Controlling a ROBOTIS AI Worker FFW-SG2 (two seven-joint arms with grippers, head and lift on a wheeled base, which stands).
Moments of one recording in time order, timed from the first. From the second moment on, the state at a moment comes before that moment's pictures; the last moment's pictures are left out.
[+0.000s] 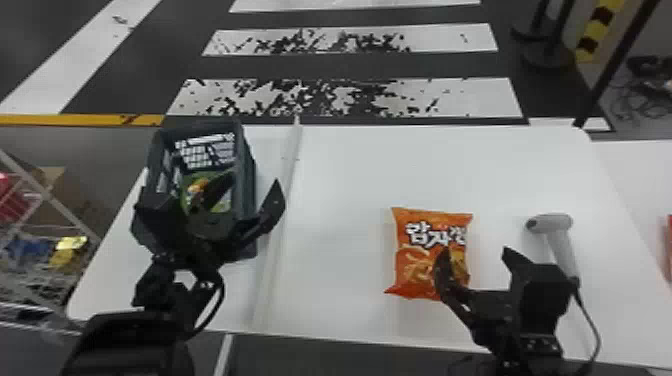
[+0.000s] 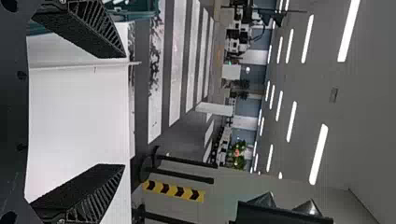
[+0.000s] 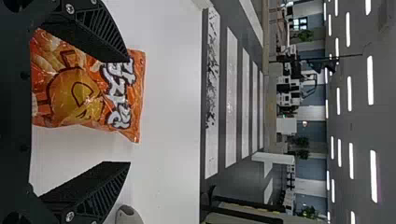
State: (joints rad) left arm 0.31 0.10 0.12 -1.81 0.20 0.08 -0.31; right arm 0.51 -0.07 0.25 -1.97 -0.04 0.25 -0.19
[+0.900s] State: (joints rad) left arm 0.41 0.10 0.13 -1.92 0.19 0.13 -0.23; right arm 0.34 -0.06 0.00 -1.92 -0.30 0.86 0.15
